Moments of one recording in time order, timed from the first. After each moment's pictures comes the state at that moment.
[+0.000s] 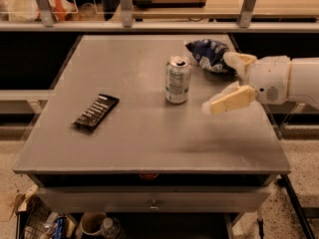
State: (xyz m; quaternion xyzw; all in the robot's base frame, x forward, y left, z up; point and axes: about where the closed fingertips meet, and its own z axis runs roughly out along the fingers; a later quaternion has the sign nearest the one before) arm 0.528 -0.142 0.925 -0.44 0.68 0.27 0.52
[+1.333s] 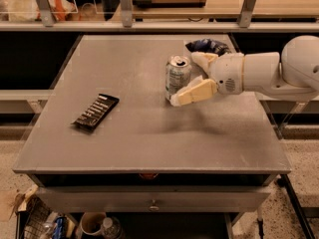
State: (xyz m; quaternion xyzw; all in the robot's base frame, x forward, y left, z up) arm 0.579 -0.076 0.900 -0.45 0.67 0.31 0.50
